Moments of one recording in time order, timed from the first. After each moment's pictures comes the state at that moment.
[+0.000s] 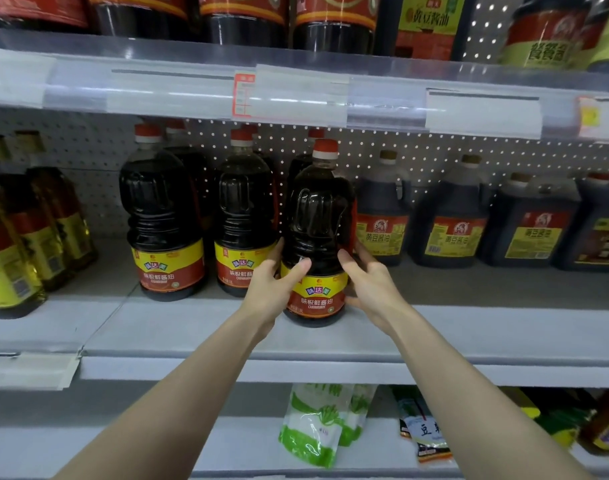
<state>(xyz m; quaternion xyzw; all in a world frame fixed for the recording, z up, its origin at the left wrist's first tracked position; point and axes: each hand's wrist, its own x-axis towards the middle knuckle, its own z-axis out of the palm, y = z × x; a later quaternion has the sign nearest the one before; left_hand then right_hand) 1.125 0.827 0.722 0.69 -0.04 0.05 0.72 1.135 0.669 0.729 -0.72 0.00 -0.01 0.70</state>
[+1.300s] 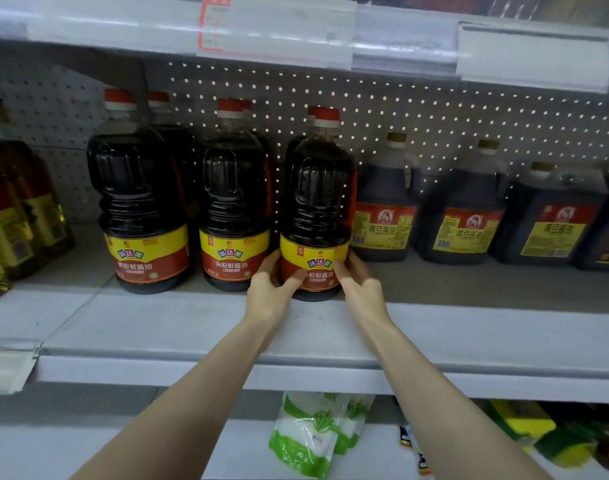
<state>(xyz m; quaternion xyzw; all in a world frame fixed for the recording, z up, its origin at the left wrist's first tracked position) 1.167 0.812 0.666 0.72 0.00 0.13 0.68 1.165 0.671 0.680 -0.72 0.02 -0.09 0.69</state>
